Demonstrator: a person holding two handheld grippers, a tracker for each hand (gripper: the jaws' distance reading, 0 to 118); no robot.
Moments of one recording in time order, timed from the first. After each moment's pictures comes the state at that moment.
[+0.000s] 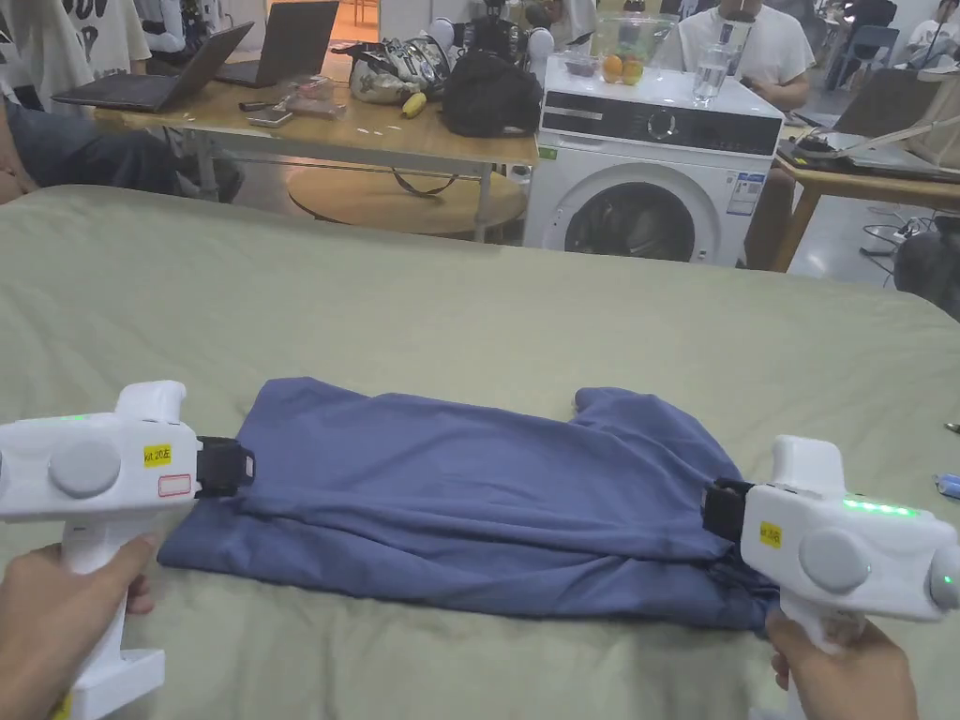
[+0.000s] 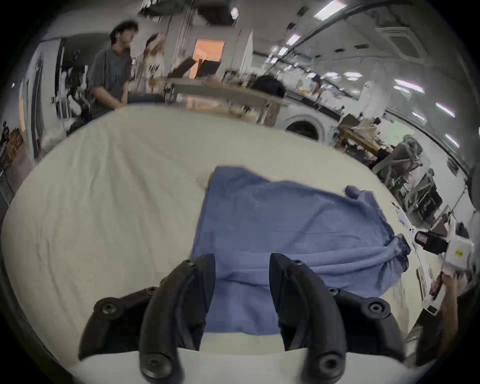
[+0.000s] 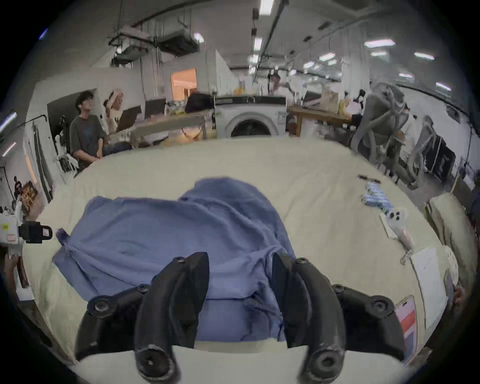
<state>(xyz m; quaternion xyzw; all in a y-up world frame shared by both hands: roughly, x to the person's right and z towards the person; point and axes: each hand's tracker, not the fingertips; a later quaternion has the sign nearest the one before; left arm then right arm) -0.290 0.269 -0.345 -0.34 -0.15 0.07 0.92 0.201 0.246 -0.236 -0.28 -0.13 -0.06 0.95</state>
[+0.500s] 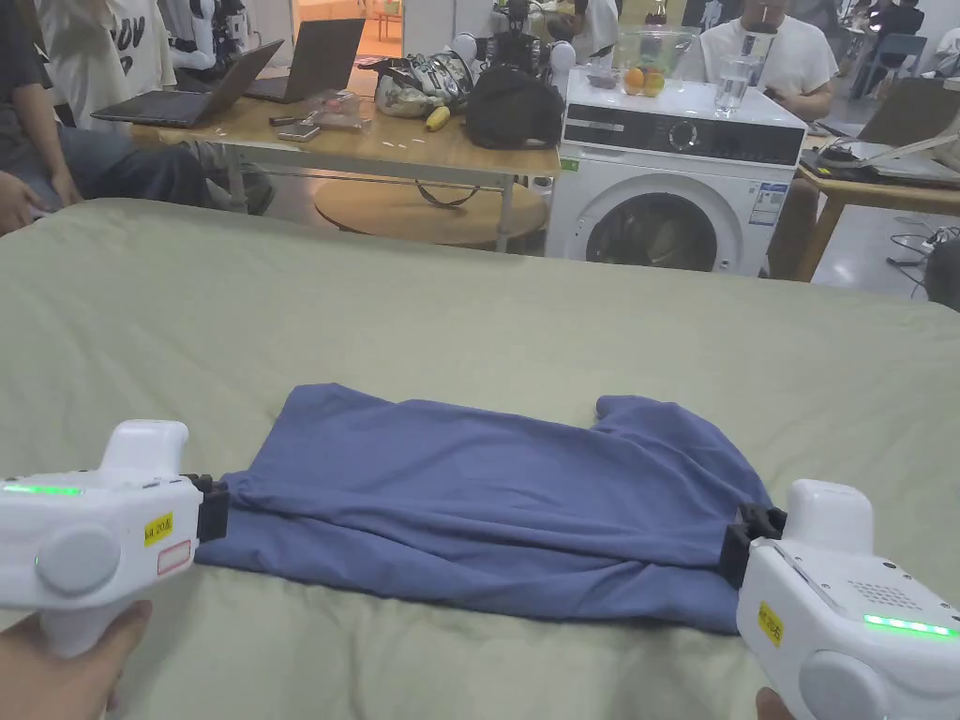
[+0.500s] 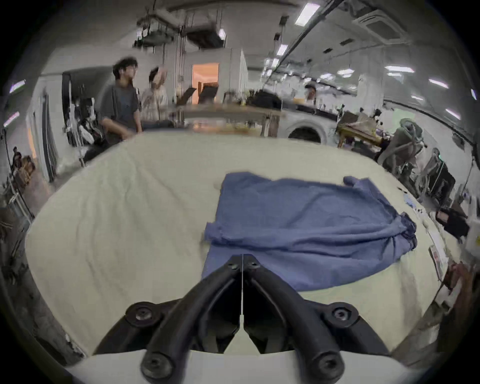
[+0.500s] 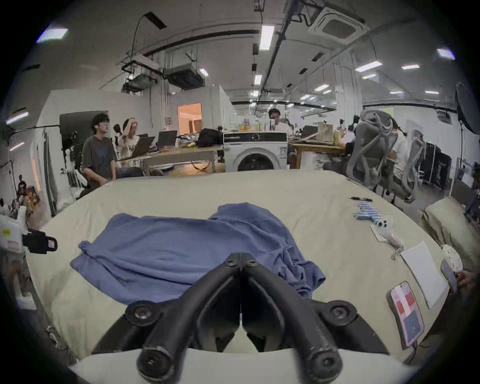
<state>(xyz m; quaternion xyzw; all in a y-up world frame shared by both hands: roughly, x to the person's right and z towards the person) -0.309 0.265 -0.303 -0.36 -0.11 0.02 0.93 0.148 0.255 -0.174 -0.20 -0.13 -0.05 0.97</state>
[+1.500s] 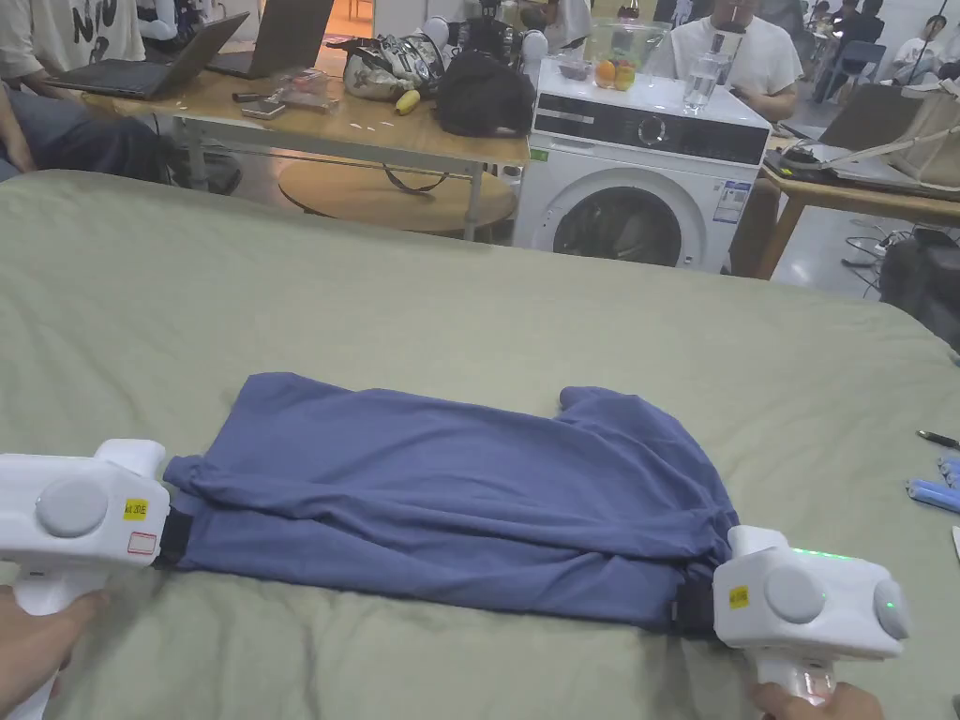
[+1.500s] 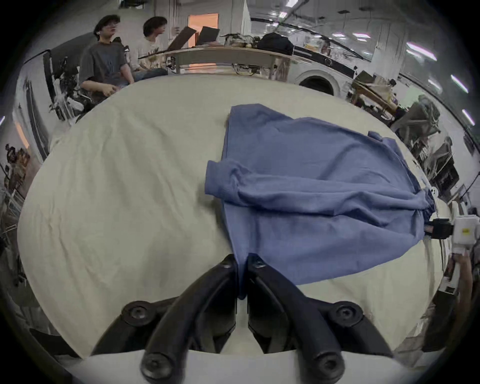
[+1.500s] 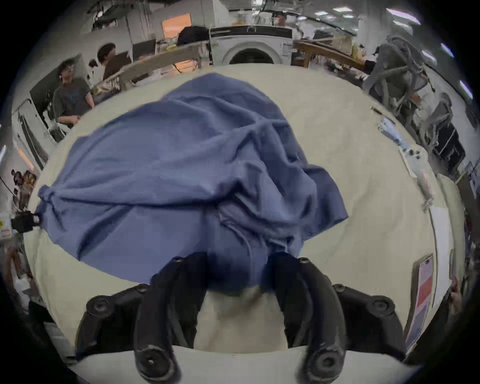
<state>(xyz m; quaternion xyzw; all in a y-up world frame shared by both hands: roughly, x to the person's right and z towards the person) -0.303 0.219 -0.335 -0.47 -0.11 0.00 0.88 0.225 0.171 -0.247 -0.49 -0.11 -0.07 0.86</state>
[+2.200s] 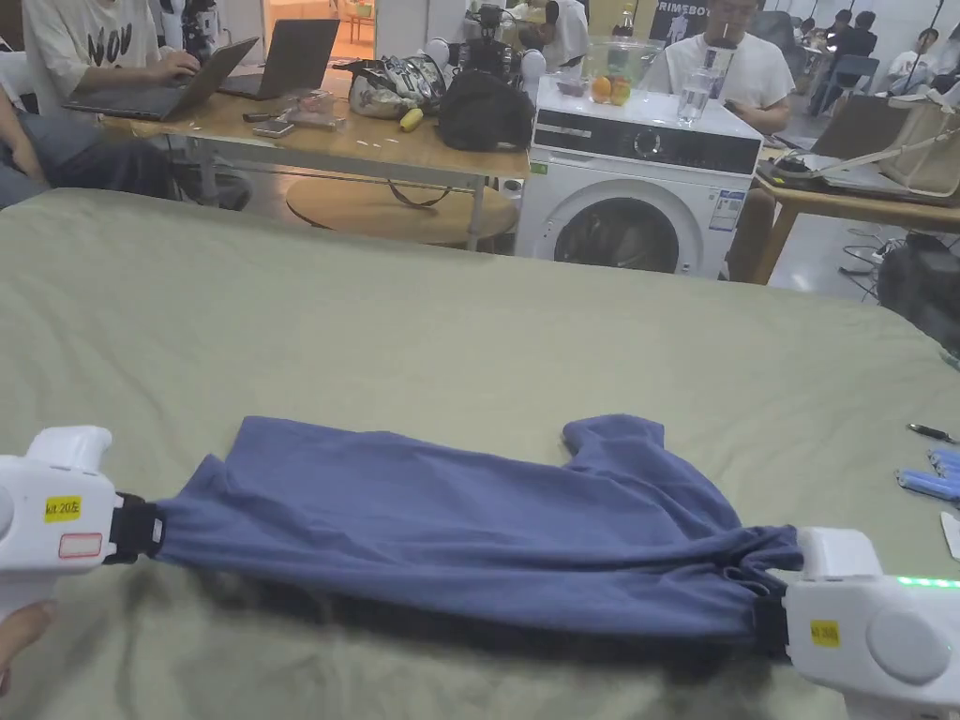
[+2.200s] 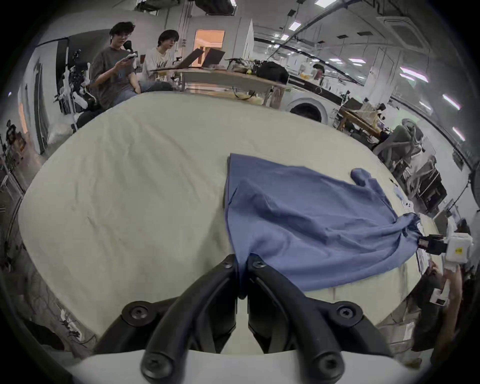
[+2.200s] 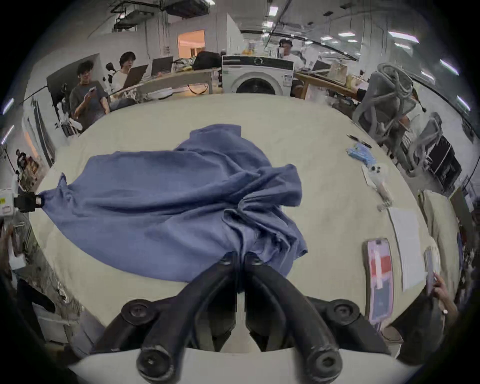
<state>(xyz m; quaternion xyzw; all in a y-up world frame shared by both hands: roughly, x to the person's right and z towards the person) -0.346 0.266 -0.255 -0.42 -0.13 0.05 0.89 0.209 0.246 -0.127 -0.43 -0.10 -0.04 0.90</state>
